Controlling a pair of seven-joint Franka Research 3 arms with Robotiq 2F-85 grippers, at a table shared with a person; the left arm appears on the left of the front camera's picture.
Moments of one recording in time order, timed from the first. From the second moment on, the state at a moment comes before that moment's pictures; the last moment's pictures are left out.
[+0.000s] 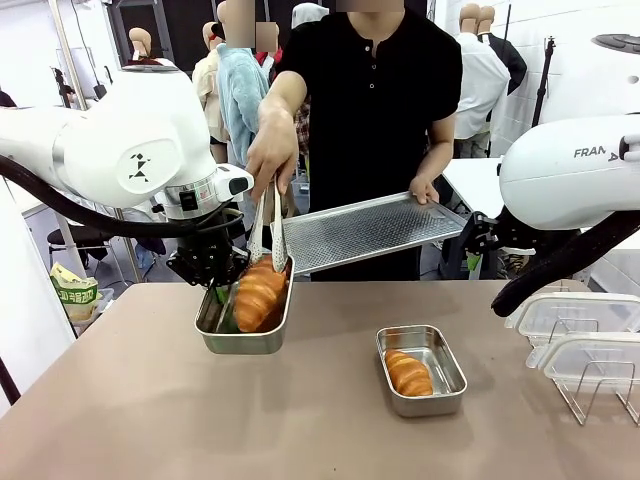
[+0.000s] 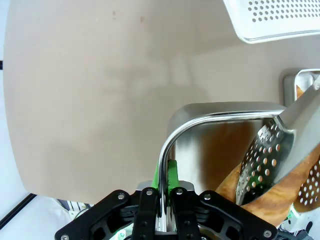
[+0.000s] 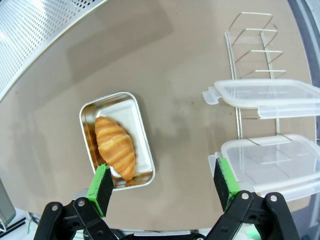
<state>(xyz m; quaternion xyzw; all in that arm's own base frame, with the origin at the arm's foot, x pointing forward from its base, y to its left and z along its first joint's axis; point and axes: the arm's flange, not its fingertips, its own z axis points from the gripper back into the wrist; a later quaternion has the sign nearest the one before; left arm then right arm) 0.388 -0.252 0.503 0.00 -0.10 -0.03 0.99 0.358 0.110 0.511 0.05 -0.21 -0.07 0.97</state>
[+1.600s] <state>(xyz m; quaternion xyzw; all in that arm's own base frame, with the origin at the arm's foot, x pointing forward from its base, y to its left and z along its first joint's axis) 0.388 -0.252 0.503 0.00 -0.10 -0.03 0.99 0.358 0.110 0.511 0.05 -0.21 -0.07 0.97</state>
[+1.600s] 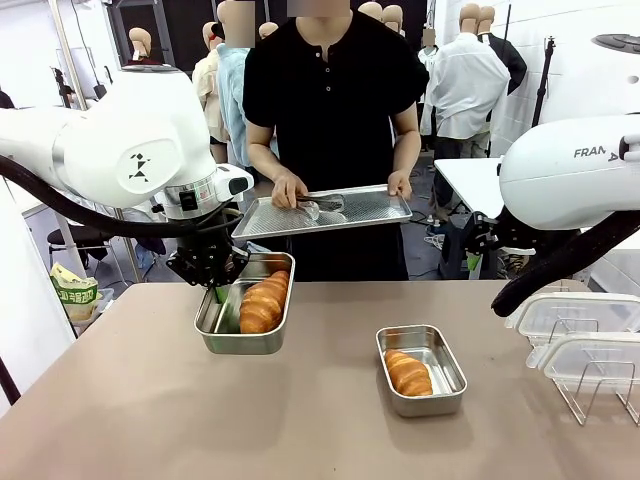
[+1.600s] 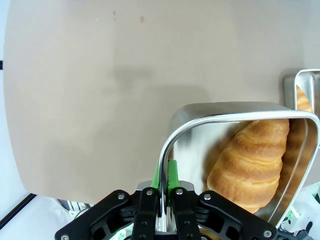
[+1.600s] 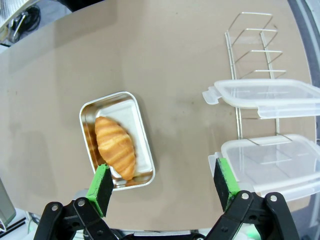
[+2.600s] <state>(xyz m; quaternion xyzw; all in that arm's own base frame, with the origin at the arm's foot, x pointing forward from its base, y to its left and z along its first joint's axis) 0.398 -0.246 0.484 -0.01 -0.08 -0.02 1.00 0.358 0.110 0.511 0.05 -0.21 -0.07 0.97</state>
